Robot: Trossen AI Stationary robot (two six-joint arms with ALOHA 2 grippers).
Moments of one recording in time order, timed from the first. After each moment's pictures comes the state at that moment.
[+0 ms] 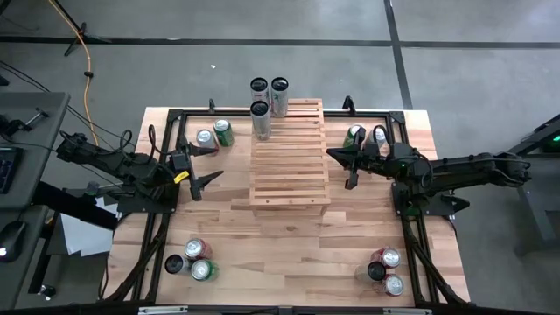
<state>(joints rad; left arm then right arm) -0.37 0.54 0.57 -0.11 -0.72 0.11 -0.10 0.88 0.39 0.68 0.11 -0.05</state>
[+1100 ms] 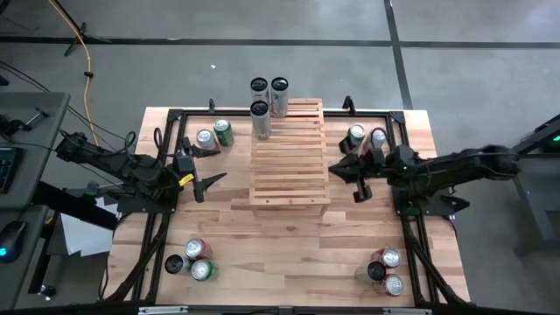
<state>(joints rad) -0.37 0.58 0.57 -0.11 -0.72 0.11 -0.05 1.11 0.41 1.20 -0.26 0.11</state>
